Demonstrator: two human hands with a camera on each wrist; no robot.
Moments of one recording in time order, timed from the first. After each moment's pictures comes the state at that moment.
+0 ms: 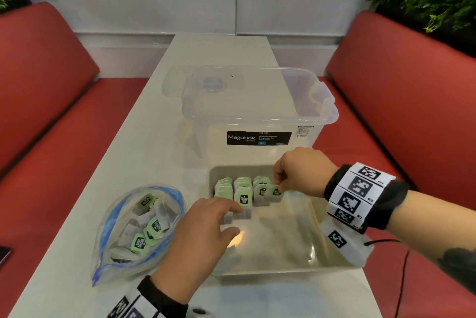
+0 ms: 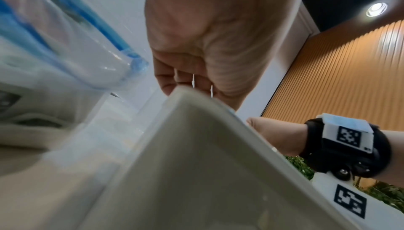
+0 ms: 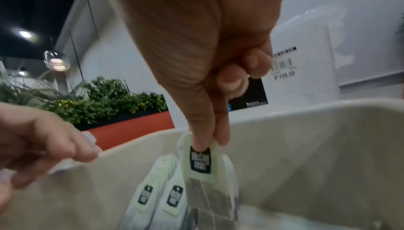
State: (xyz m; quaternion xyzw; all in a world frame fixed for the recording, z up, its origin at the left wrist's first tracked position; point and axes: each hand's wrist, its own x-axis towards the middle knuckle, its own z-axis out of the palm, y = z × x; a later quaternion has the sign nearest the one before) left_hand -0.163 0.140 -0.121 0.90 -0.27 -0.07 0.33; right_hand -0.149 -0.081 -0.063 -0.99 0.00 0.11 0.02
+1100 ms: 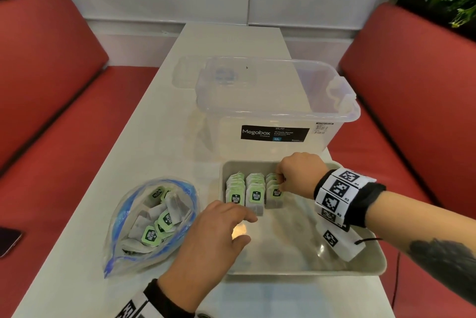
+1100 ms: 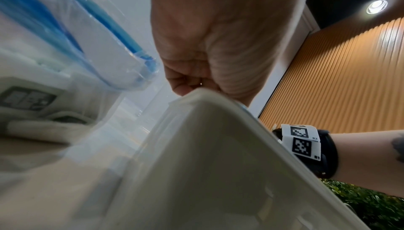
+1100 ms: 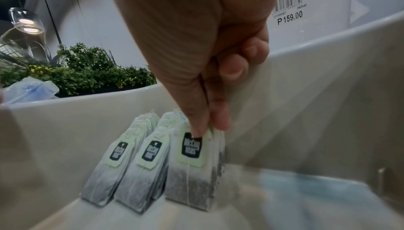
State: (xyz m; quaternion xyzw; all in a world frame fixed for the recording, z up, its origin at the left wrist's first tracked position) left_hand -0.164 0.151 -0.134 0.88 -0.33 -0.08 0.33; right_hand -0.117 -0.072 -0.112 -0.99 0.01 0.14 -0.06
